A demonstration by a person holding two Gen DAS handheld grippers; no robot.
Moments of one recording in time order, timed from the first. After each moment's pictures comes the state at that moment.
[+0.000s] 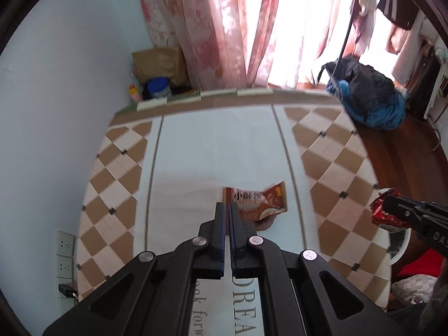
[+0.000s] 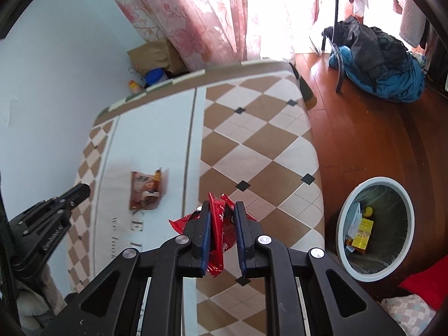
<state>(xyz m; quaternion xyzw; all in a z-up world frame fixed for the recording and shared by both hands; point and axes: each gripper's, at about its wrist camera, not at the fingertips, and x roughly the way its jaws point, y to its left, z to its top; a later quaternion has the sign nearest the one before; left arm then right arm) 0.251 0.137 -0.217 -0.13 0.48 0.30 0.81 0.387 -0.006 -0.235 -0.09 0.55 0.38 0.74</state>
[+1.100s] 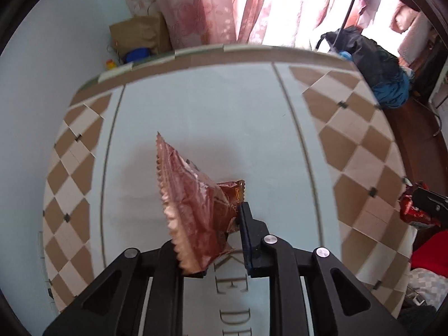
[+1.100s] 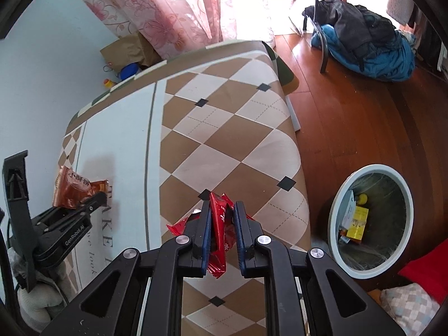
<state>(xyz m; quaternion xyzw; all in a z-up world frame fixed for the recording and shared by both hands) 0.296 0.156 -0.297 -0.16 0.54 0.27 0.78 0.428 -0.001 -0.278 -0.09 0.59 0.33 0.73</state>
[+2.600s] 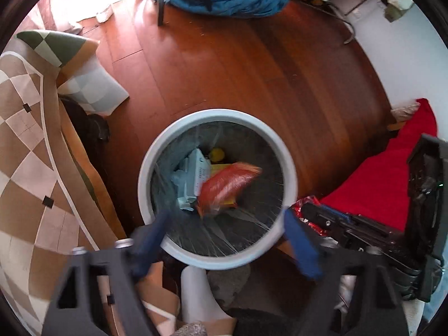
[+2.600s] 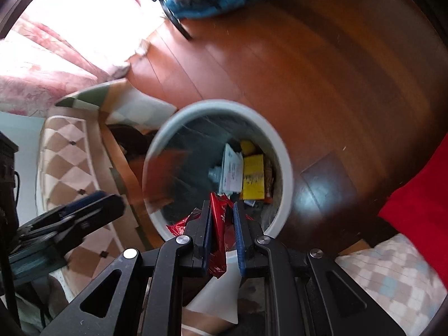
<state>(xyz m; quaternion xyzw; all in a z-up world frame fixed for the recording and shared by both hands) 0.563 -0.146 -0.382 -0.16 0.66 -0.02 0.73 0.582 -0.353 -0.409 0.09 0.69 0.17 0.70</state>
